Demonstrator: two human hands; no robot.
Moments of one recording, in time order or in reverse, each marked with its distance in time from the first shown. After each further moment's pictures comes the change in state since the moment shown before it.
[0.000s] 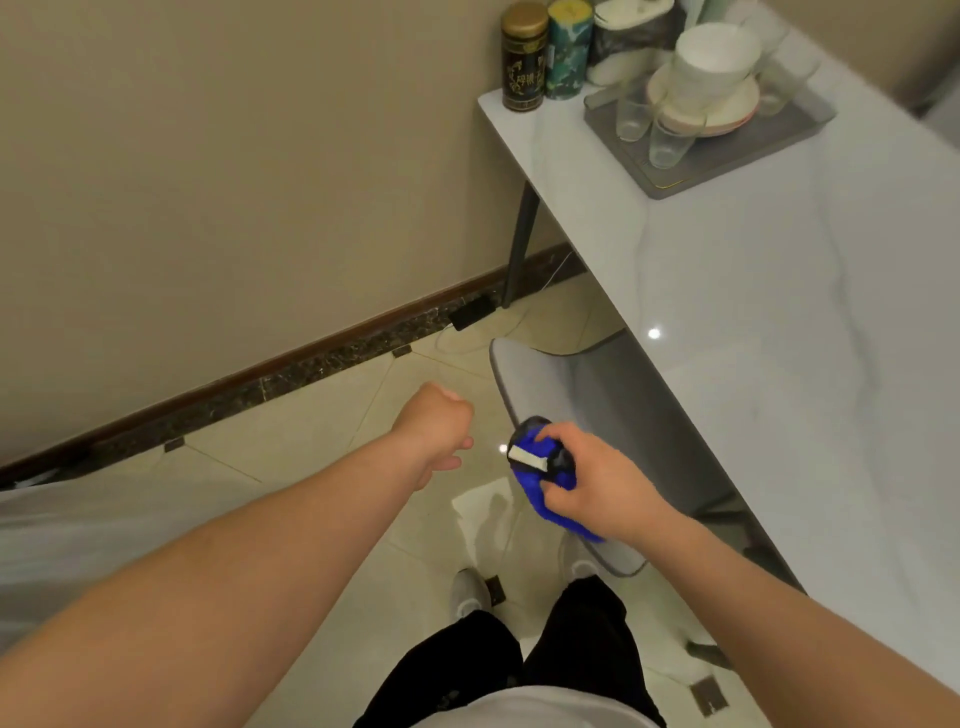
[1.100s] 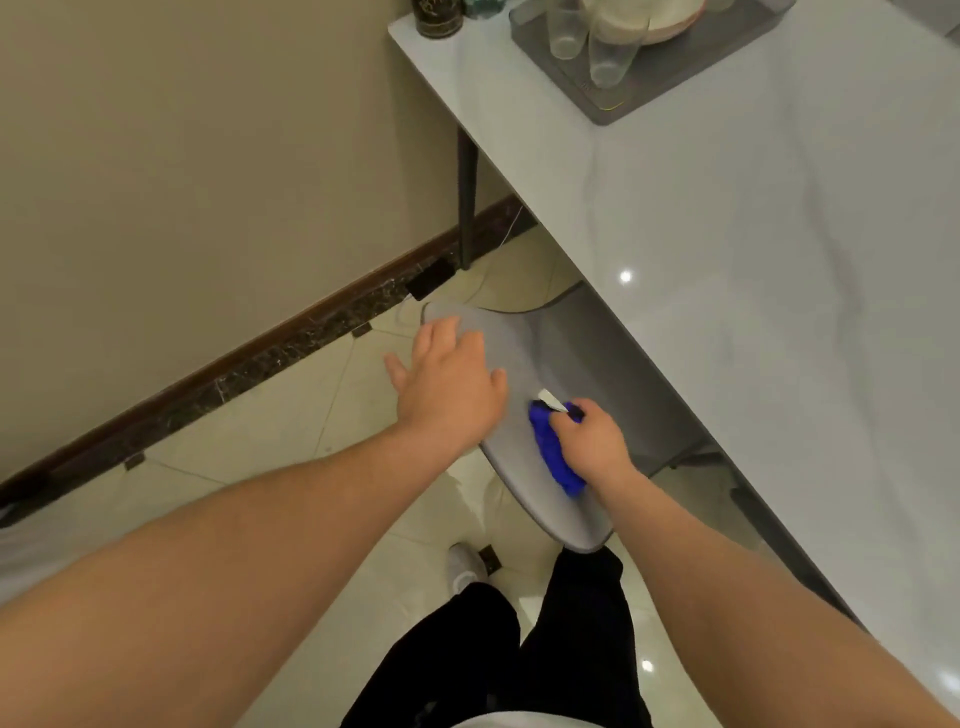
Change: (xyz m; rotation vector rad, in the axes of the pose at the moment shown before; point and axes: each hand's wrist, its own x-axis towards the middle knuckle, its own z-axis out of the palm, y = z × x) left_hand 0.029 0.017 0.078 0.973 0.201 0.633; right_hand 0.058 0.095 0.043 0.402 0.270 0.612
